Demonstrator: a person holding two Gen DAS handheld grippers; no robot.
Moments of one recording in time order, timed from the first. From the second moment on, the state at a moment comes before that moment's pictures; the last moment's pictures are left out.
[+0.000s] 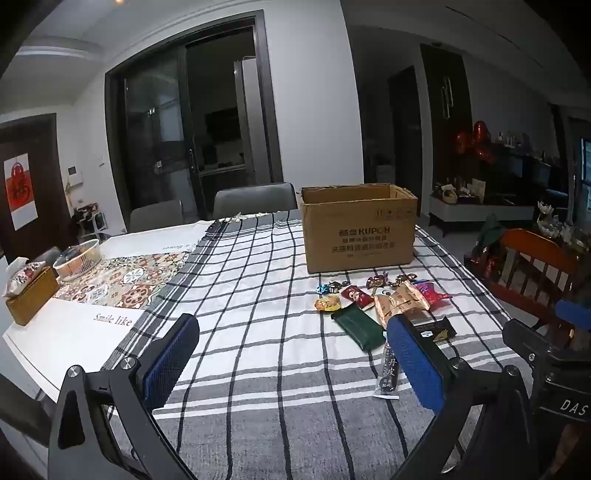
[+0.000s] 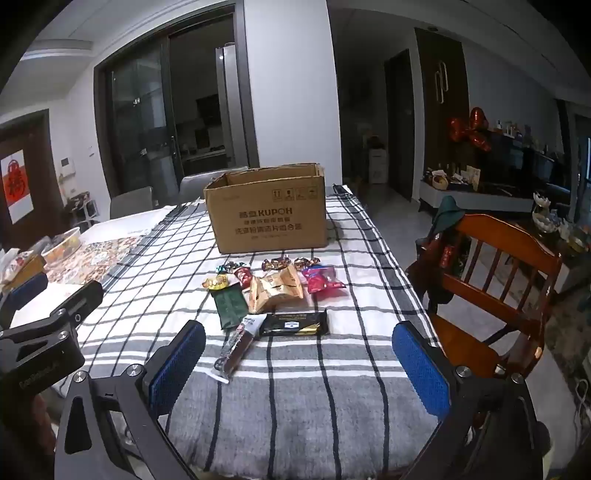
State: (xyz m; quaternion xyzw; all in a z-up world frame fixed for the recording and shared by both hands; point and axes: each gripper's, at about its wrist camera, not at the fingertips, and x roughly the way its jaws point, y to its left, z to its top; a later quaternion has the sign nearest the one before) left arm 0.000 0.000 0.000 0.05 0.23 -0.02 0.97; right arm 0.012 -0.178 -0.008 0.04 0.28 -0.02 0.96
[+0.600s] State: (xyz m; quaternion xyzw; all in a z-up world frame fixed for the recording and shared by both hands) left arm 0.003 0.002 0.001 0.04 0.23 -0.03 0.97; right arm 0.009 -0.172 -0.002 0.01 0.25 -0.02 0.97
